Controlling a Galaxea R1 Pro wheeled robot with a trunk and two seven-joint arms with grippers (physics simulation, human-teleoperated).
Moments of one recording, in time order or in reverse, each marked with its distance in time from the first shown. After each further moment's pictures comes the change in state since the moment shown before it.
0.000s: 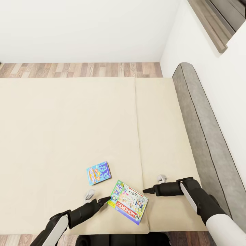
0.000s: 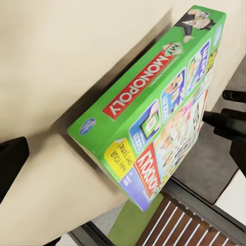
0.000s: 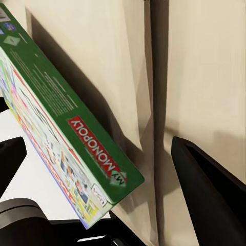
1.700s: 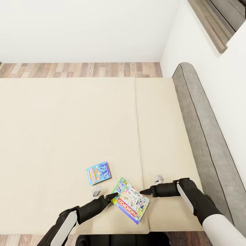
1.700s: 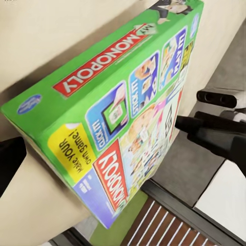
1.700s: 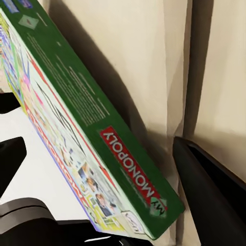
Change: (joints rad) left arm -0.034 -0.077 -0.005 0.019 -0.001 0.009 0.007; right arm 0.002 0.029 0.014 0.001 0.005 0.002 -0.002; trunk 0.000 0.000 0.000
